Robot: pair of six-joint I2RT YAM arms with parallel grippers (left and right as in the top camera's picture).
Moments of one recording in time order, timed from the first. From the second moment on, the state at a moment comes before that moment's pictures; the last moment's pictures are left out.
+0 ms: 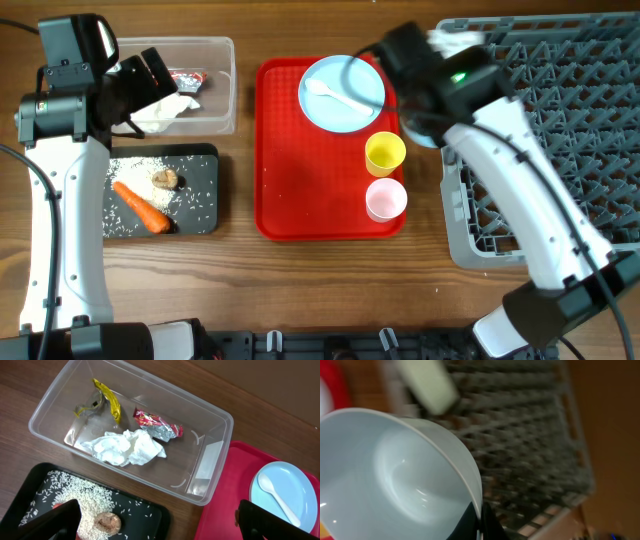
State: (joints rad) left arm 0.13 1.51 1.55 -0.92 -0.02 -0.32; right arm 0.46 1.73 1.86 -1.59 0.80 0.58
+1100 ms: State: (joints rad) left arm 0.13 1.51 1.55 -0.92 -0.02 -0.32; right arm 0.21 1.76 1.40 -1.00 1.17 0.43
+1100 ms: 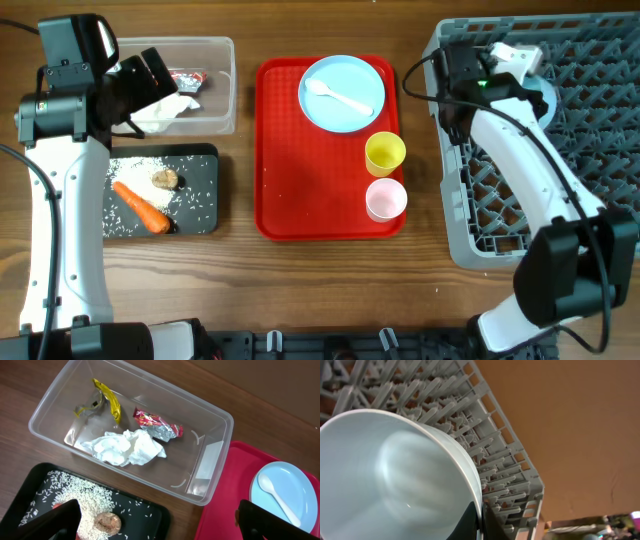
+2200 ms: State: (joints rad) left arm 0.13 1.51 1.55 -0.92 -0.02 -0.32; right arm 0.30 1.84 1.40 -1.15 0.91 0.20
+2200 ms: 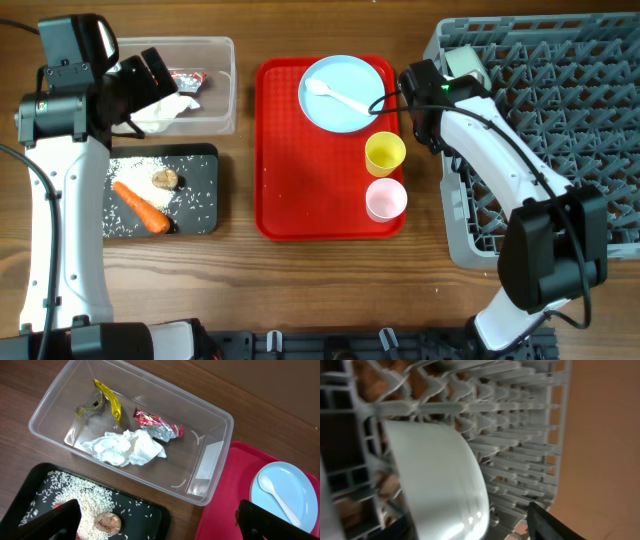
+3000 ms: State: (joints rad) left arm 0.13 1.51 1.55 -0.92 -0.02 -0.32; right arm 0.31 1.81 1.79 -1.15 0.19 0.14
